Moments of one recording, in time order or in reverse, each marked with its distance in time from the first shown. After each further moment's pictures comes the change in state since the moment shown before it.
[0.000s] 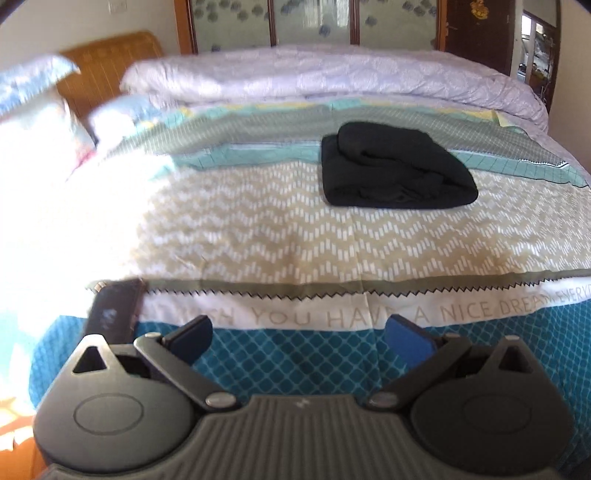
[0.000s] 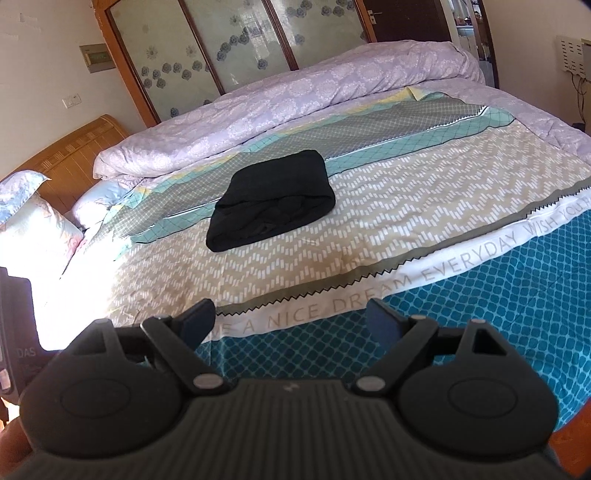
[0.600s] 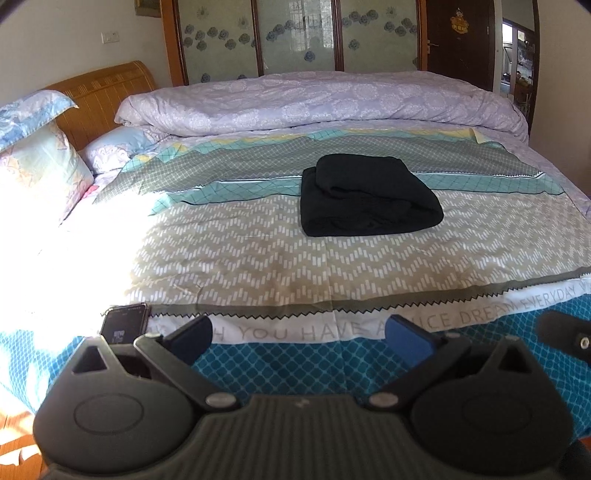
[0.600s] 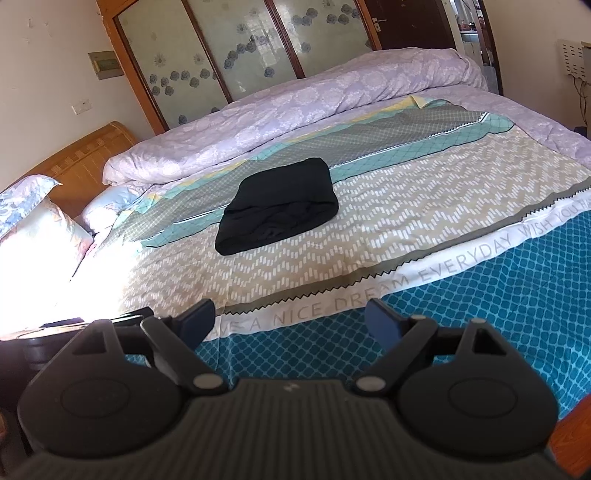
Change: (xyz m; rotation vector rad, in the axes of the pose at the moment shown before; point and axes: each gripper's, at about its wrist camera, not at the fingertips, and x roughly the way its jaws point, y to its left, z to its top) left arm -0.044 -0.022 0.002 0.021 -0.058 -0.031; right arm -0.012 -0.007 -0.003 0.012 -0.018 0.014
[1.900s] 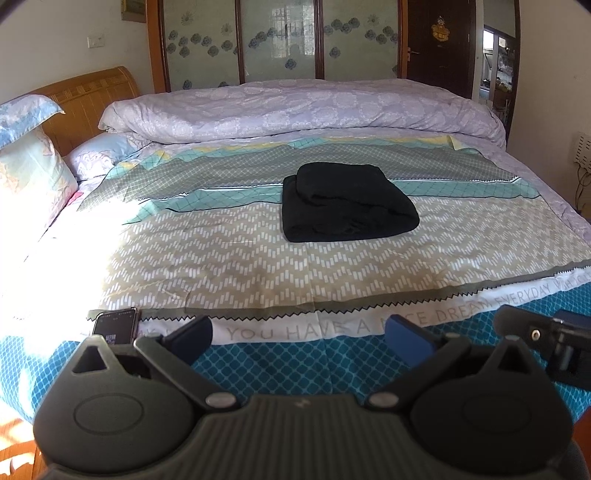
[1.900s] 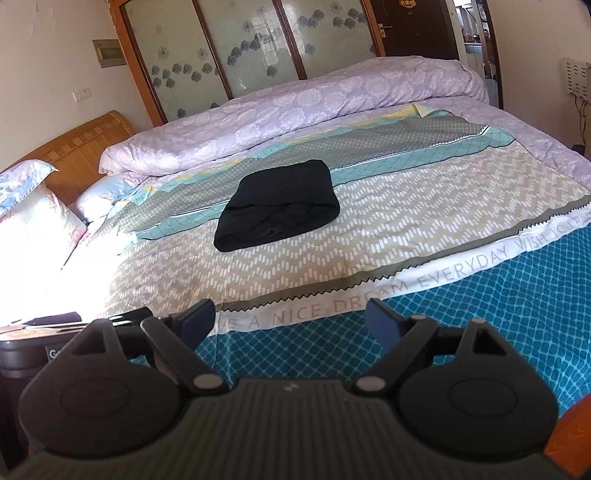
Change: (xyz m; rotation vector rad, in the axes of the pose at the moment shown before) left arm -0.022 0.006 -0.005 0.020 -0.034 -0.064; right arm -0.002 0.017 -0.001 -0.062 -0.001 -0.036
